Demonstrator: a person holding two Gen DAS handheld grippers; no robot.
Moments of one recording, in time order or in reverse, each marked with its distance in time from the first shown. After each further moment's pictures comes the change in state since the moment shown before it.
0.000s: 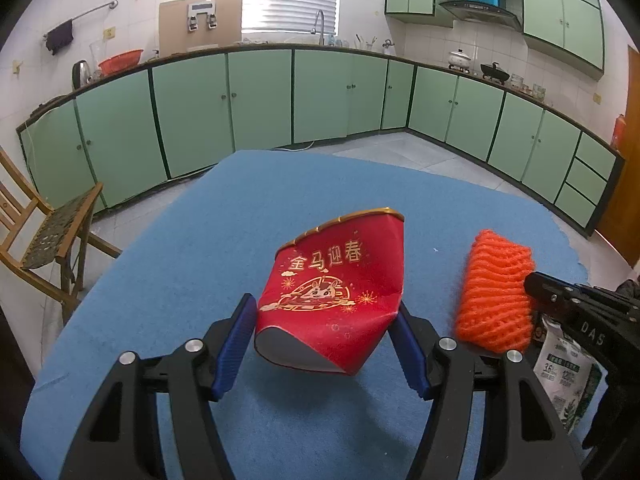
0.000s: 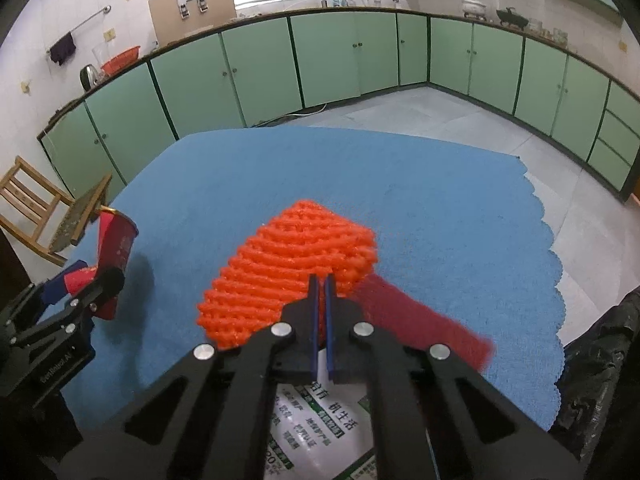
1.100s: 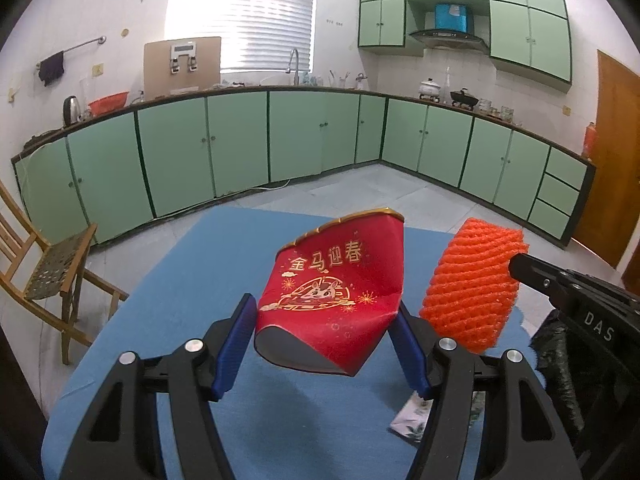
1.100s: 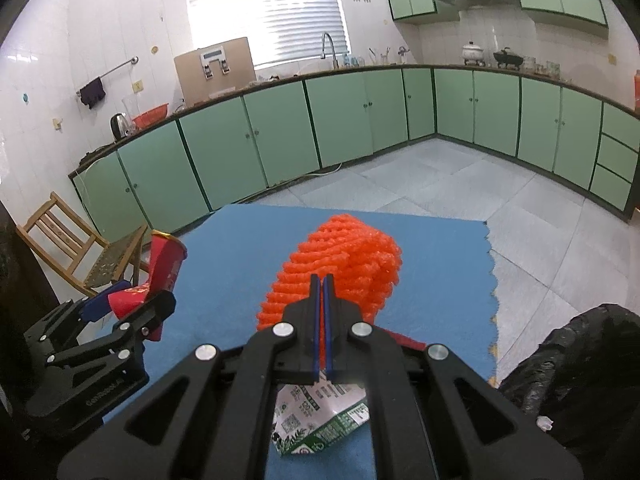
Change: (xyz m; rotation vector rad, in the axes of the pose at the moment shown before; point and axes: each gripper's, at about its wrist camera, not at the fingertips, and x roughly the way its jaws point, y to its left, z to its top) left arm -0.093 -0.045 0.018 0.042 -0.127 -0.070; right arm -0.121 -0.020 0.005 0.005 -0.212 0.066
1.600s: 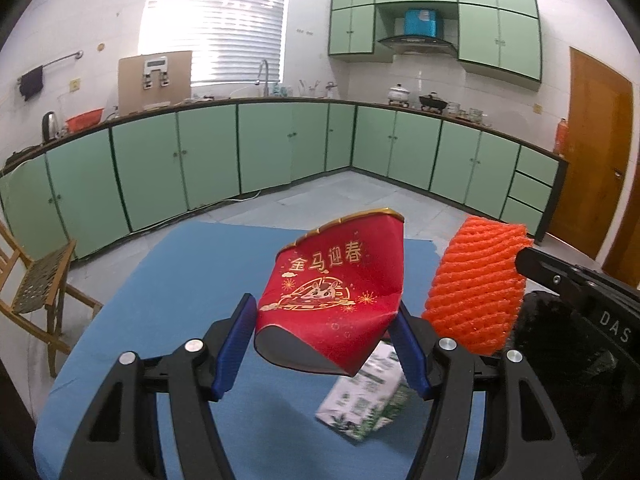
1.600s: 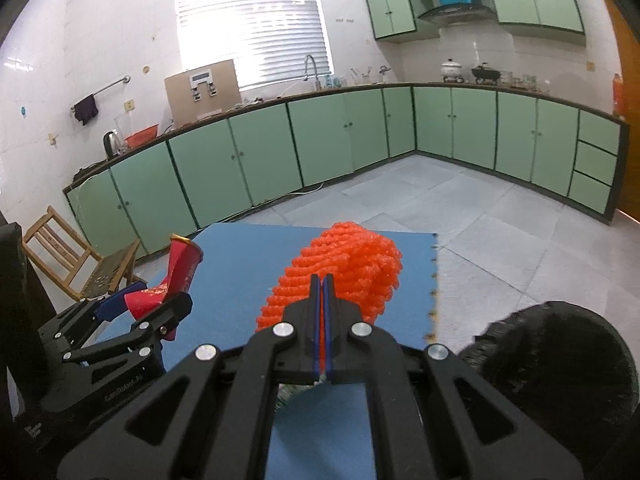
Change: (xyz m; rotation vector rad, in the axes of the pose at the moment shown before) left arm -0.030 -0.057 0.008 0.049 -0.031 -0.088; right arm -0.074 -0.035 -0.009 0.019 -0.067 -0.059
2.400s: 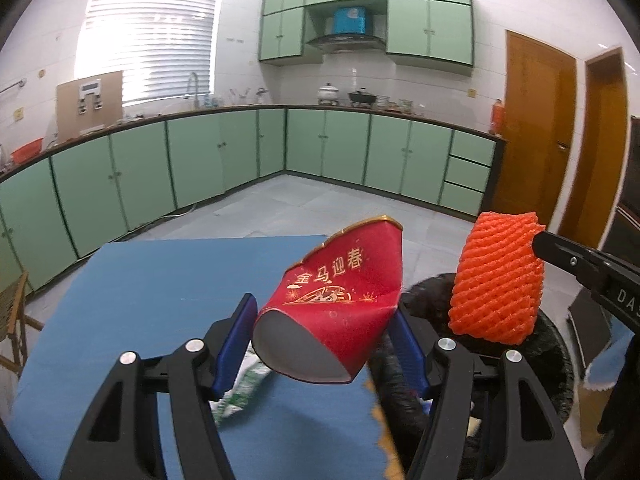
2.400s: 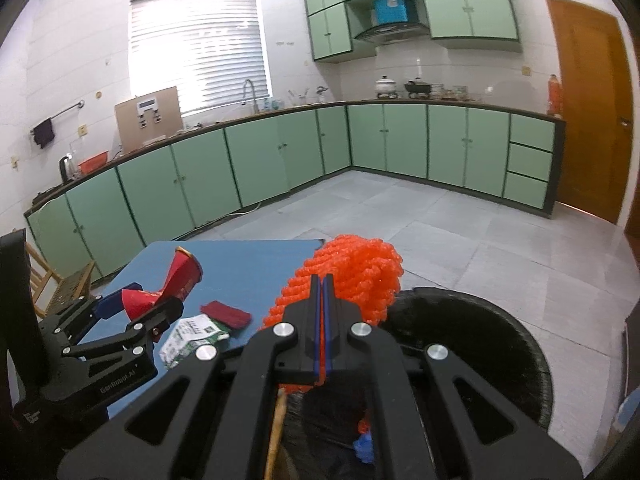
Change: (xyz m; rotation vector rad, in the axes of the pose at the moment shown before) left arm -0.023 -0.123 -0.014 0.117 -0.010 -0.196; right arm -0.109 -0.107 -0.030 0.063 -0.074 -0.202
